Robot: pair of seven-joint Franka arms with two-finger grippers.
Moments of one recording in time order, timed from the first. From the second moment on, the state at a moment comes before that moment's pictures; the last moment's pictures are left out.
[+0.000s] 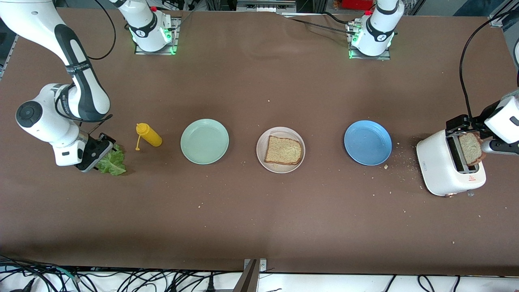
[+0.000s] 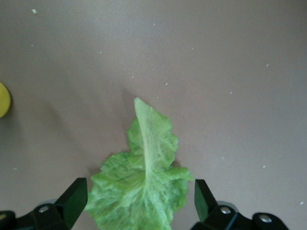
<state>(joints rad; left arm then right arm) 0.07 0.20 0.01 -1.56 0.06 1.69 0.15 -0.13 0.42 0.02 -2.06 -0.01 2.61 -1.11</state>
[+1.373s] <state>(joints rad) 0.30 0.31 0.02 -1.57 0.06 1.86 0.26 -0.15 0.52 0.01 -2.01 -0.01 2.68 -1.16</state>
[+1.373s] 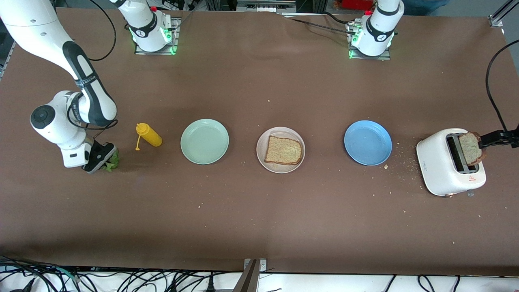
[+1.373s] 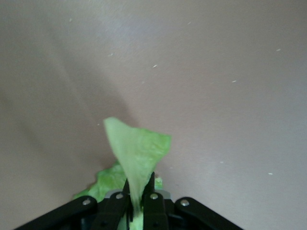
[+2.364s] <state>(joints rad) 0.35 0.42 0.00 -1.63 0.06 1.87 0.28 0.21 0.34 0.09 -1.54 0.07 1.93 -0.21</state>
